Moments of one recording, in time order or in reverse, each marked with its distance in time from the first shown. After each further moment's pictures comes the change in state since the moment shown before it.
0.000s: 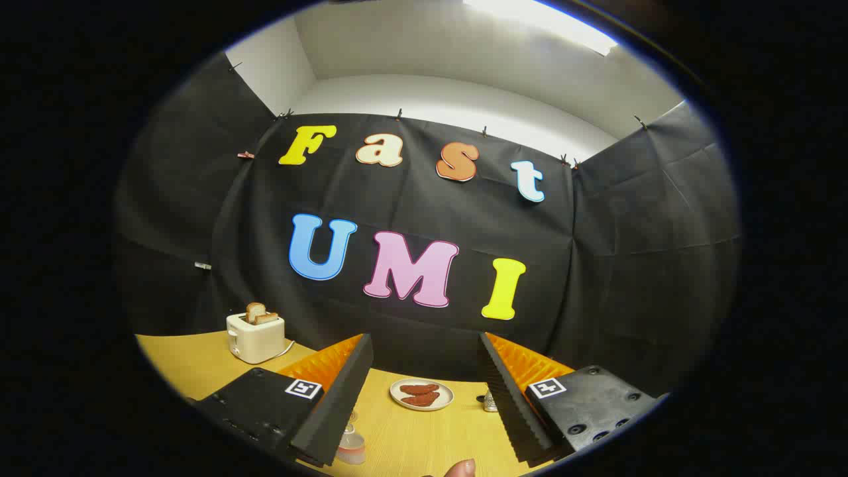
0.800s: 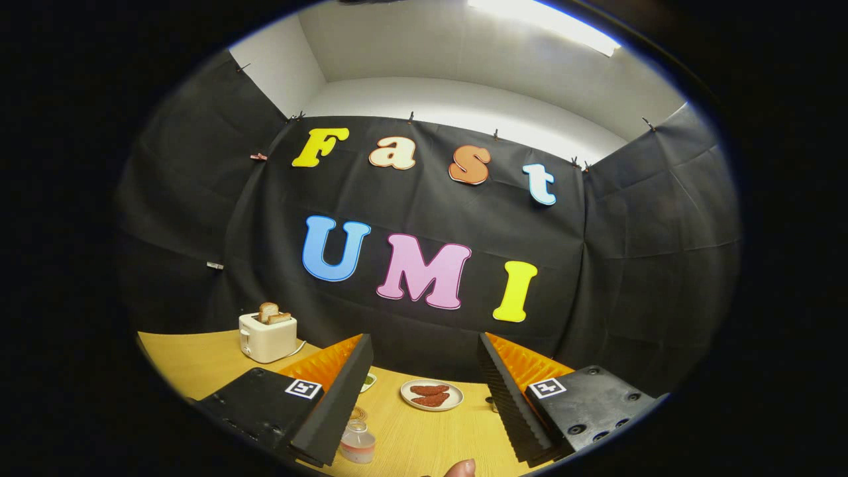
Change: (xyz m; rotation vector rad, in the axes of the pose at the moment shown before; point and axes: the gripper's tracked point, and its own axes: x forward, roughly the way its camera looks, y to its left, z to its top) arm -0.009 0.014 0.002 0.006 -0.009 0.046
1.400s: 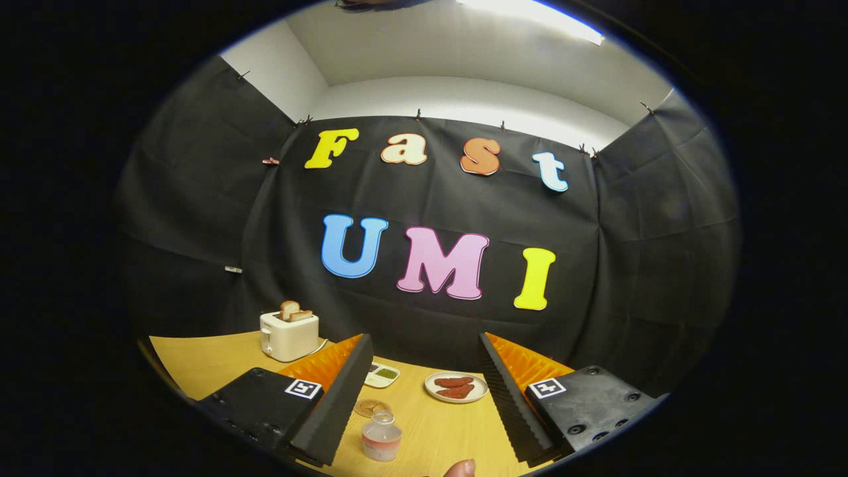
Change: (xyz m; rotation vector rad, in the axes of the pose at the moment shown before) arm -0.015 0.036 -0.046 0.069 0.017 0.082
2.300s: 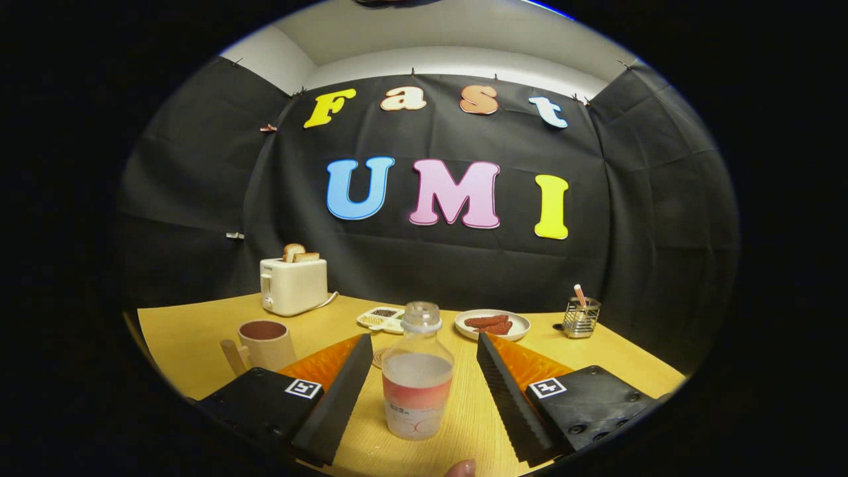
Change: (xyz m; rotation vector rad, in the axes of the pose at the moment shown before) arm 0.019 0.043 -0.202 0.089 0.144 -0.002
